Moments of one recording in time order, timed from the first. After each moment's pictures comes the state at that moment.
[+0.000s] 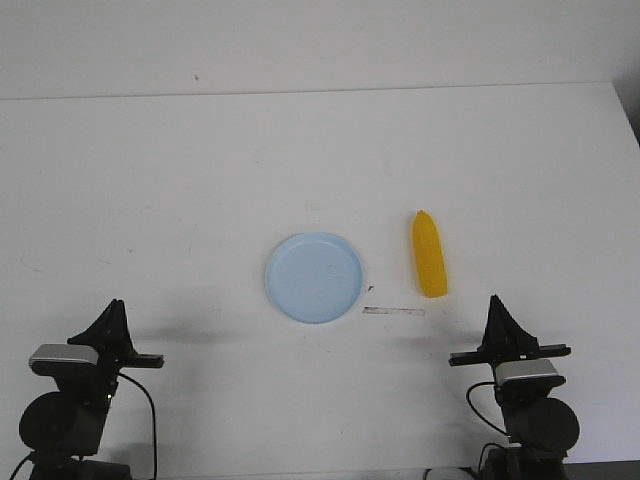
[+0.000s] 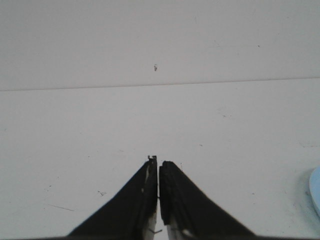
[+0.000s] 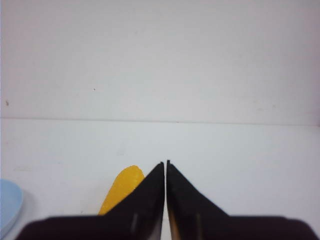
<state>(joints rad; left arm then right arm) -0.14 0.22 0.34 -0.02 -0.09 0.01 0.01 0.00 0.01 0.12 -0.05 0.02</state>
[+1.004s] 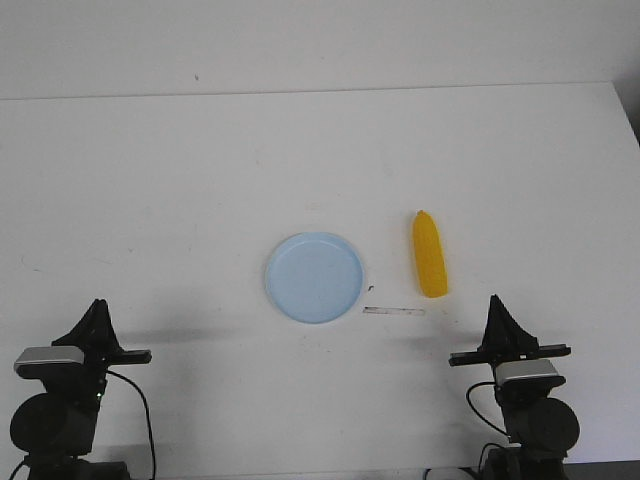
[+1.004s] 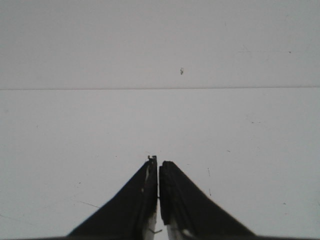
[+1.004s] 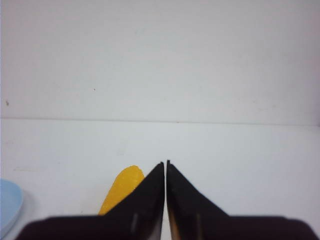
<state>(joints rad) 0.00 0.21 0.33 -0.01 -0.03 0.01 0.01 0.00 0.01 0.12 -0.05 0.02</state>
